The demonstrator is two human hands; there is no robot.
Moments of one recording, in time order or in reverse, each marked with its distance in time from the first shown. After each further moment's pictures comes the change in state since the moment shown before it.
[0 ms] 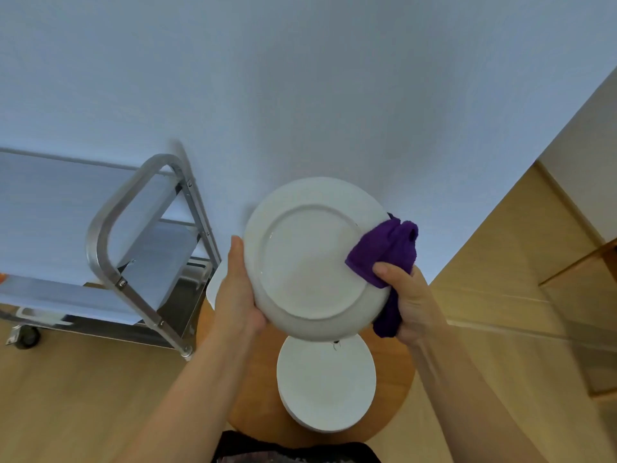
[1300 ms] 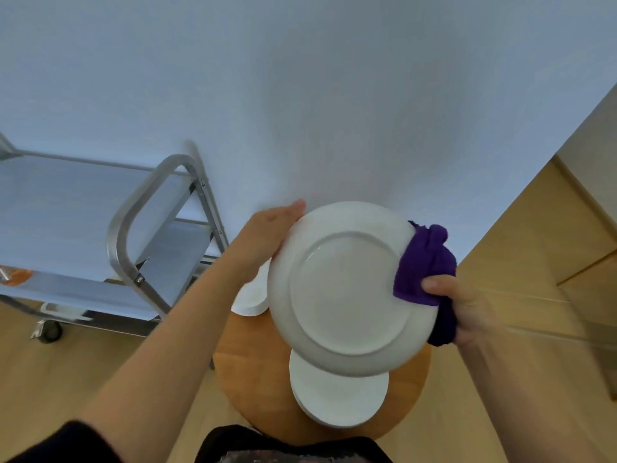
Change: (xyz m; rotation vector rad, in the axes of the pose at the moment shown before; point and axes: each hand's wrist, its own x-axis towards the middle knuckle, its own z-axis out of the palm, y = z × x) left_hand 0.017 0.053 0.029 1.018 -0.275 0.251; right_hand -0.010 -0.023 -0.035 -0.037 -0.162 0.118
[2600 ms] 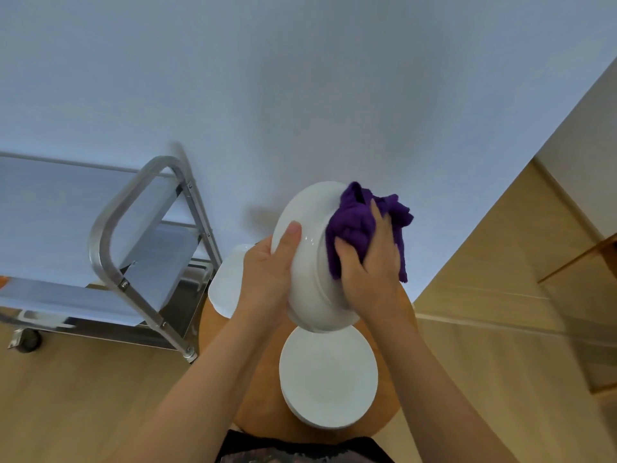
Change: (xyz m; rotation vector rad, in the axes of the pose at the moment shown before) left_hand -0.032 -0.021 0.049 -0.460 0.276 0.098; right_hand 0.045 0.022 0.078 -0.970 0.598 -0.451
